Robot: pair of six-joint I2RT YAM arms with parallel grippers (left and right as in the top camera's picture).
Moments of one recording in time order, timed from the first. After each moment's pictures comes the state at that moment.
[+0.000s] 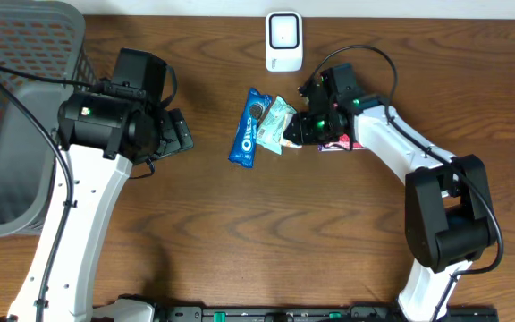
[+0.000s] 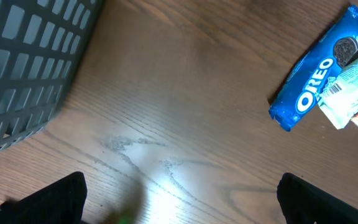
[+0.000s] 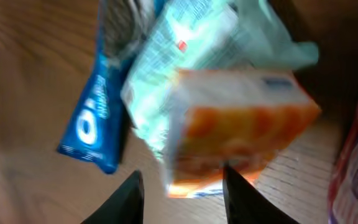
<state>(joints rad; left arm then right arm) -0.21 1.45 1.59 -1.41 -0.17 -0.56 0.32 1.97 1.39 -0.60 -0.47 0.26</state>
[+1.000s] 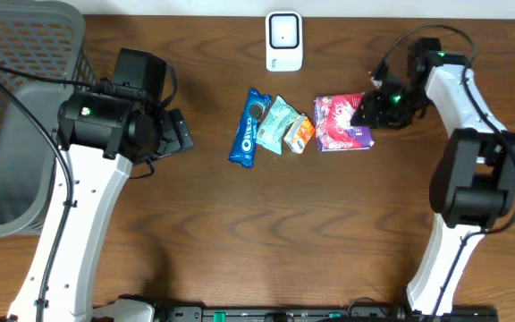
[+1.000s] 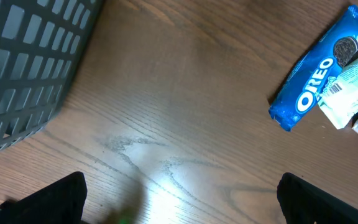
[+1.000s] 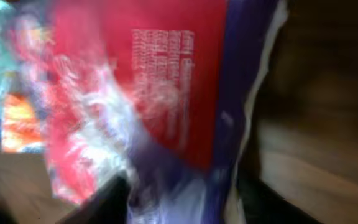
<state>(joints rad) -0.21 1.45 1.59 -1.41 -0.17 -0.56 -0.06 2.24 1.76 -1.09 -0.50 -0.14</state>
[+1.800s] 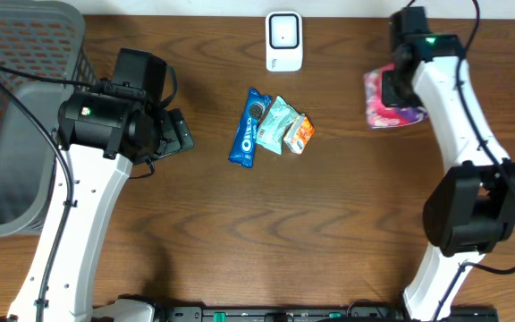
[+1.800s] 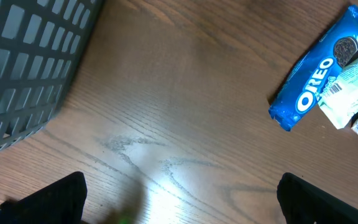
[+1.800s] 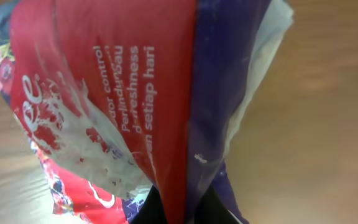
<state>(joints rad) -0.21 1.45 1.59 -1.41 -0.17 -0.56 0.11 2.03 1.84 -1.16 0.46 0.21</state>
